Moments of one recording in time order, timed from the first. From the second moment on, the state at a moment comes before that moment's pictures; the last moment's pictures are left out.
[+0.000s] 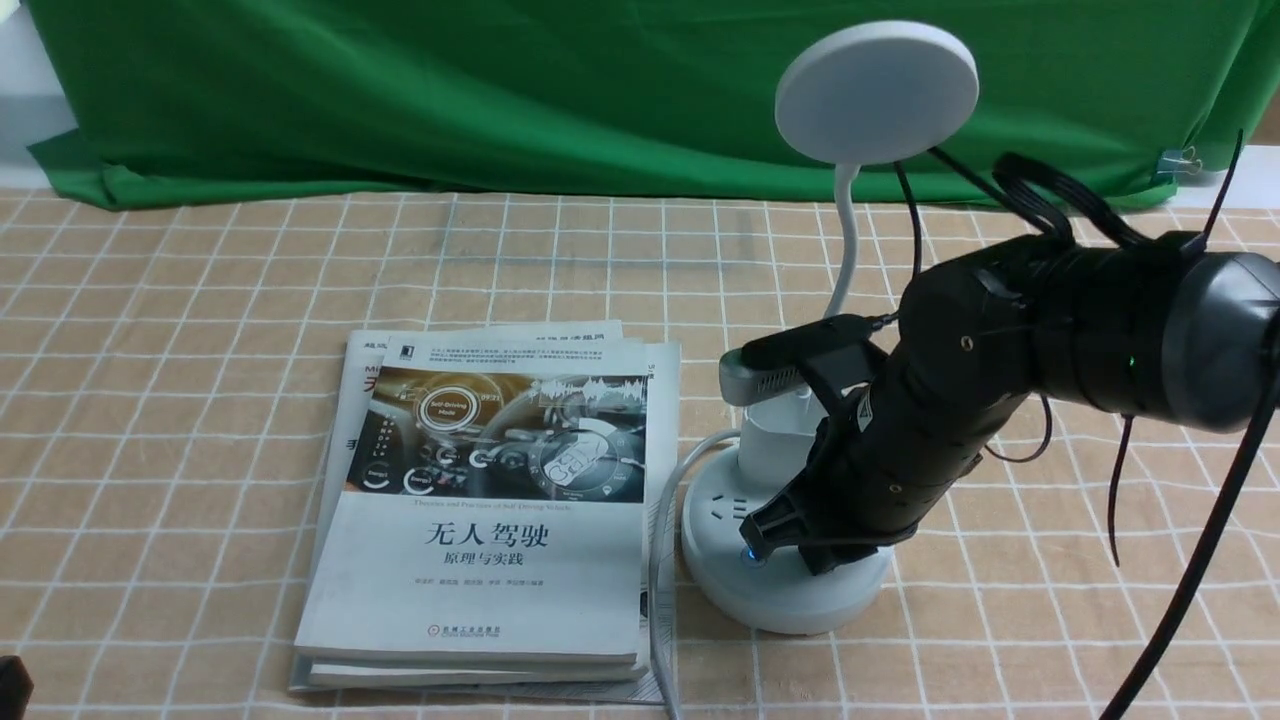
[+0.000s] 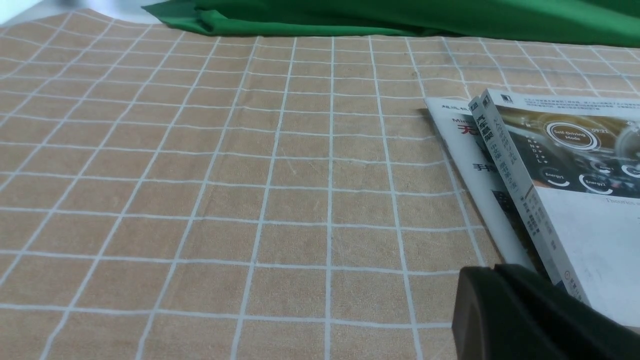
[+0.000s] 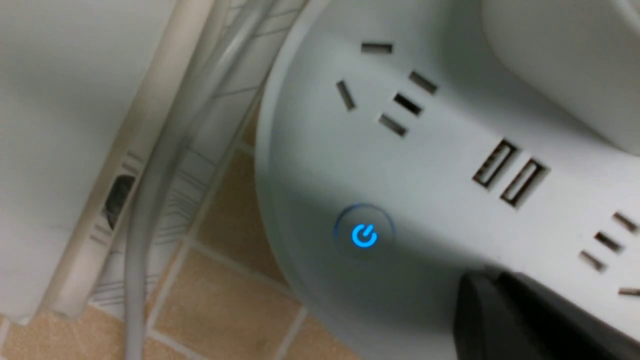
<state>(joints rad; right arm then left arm) 0.58 1.85 -1.21 0.08 0.81 0.00 0.03 0.00 0.01 0.07 0.31 -0.03</state>
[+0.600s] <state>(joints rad) 0.58 1.82 -1.20 0.08 0.81 0.00 0.03 0.00 0.01 0.07 0.31 -0.03</state>
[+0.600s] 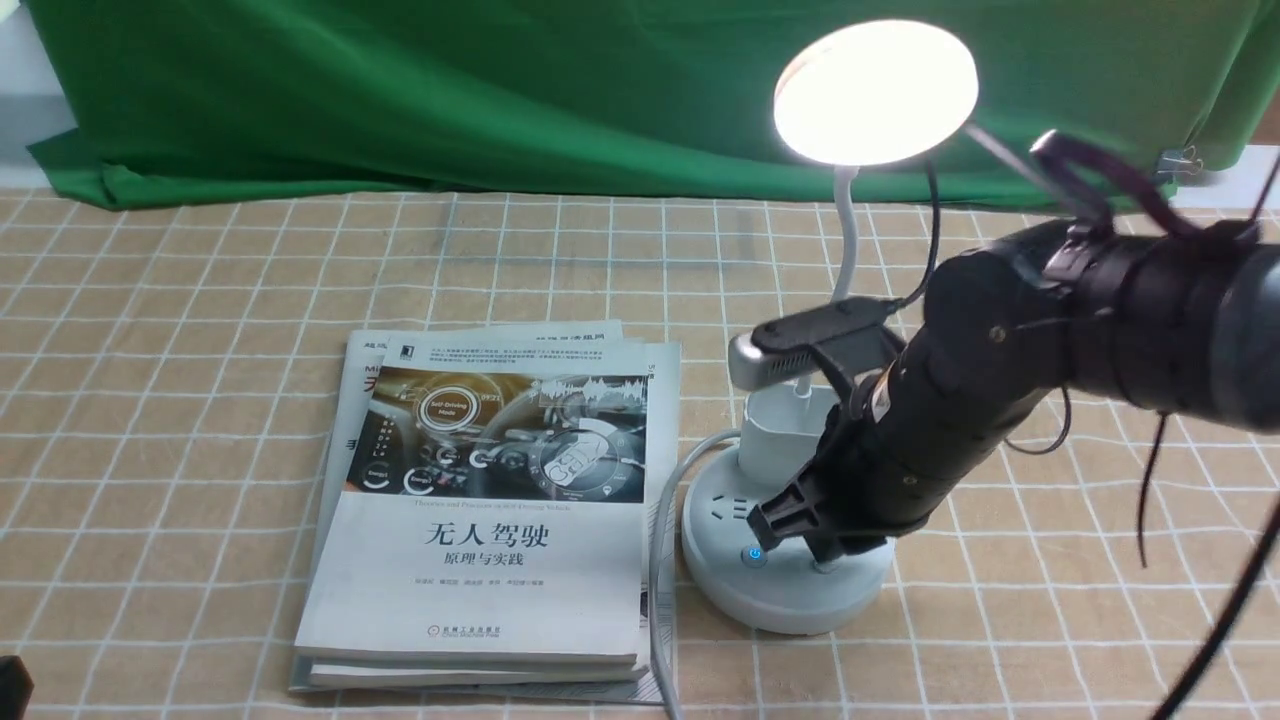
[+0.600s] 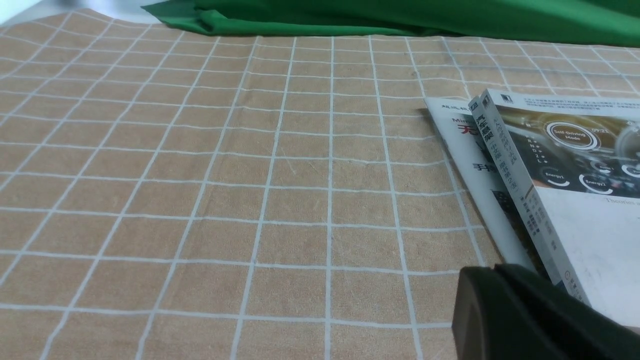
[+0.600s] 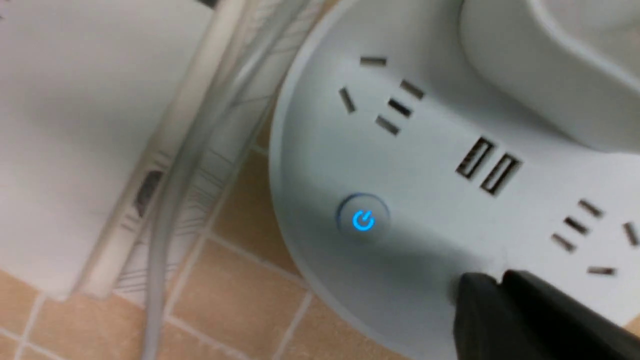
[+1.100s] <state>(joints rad) 0.58 1.82 -1.20 0.07 0.80 0.00 0.03 0.00 0.01 0.07 0.31 -0.03</state>
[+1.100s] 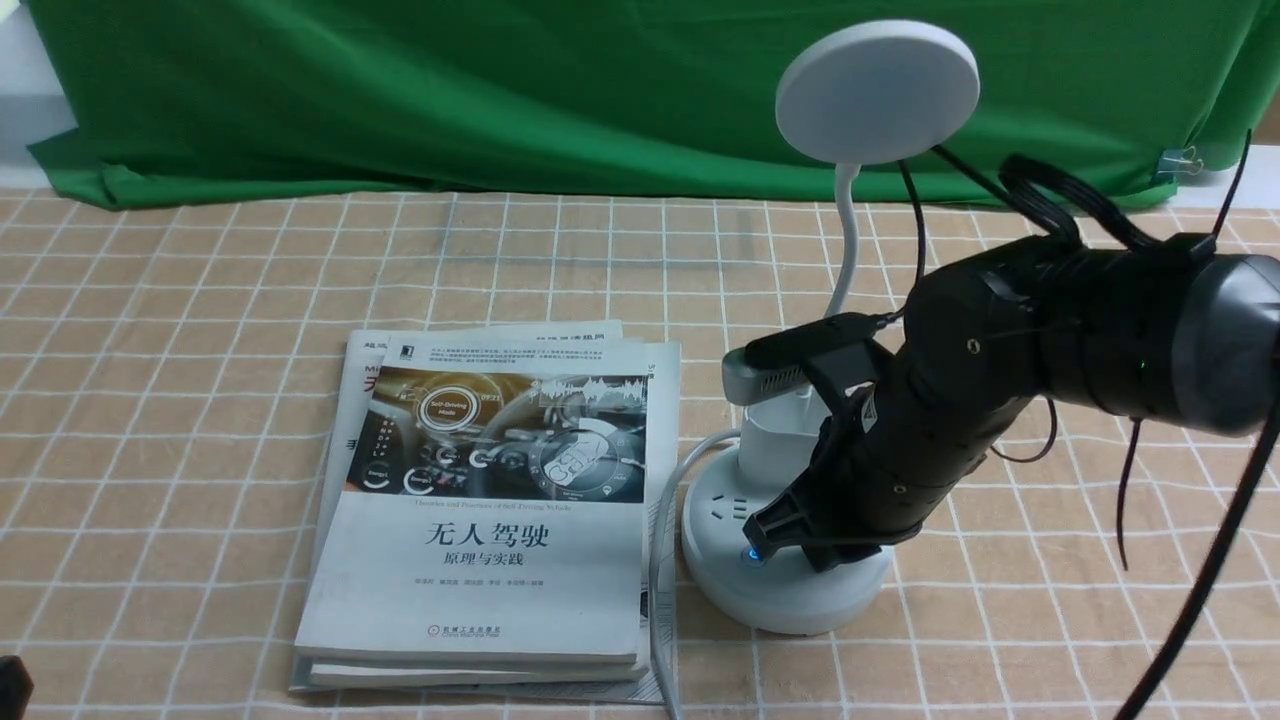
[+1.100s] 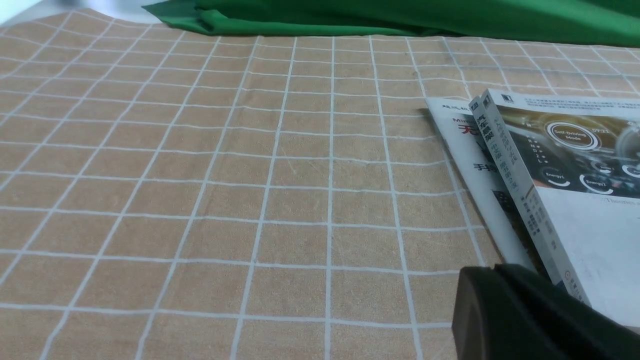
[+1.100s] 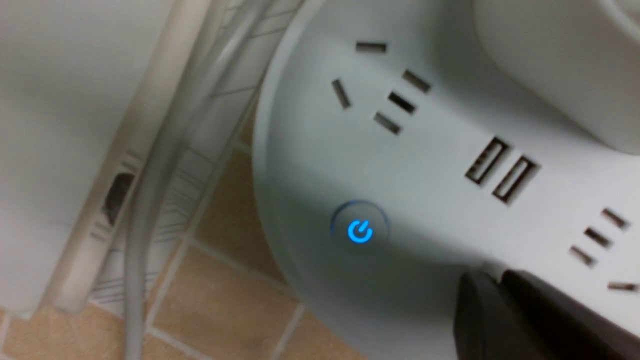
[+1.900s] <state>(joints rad) 0.58 1.03 -0.78 0.07 0.82 0.01 0.03 0.00 0.01 0.07 0.31 -0.03</state>
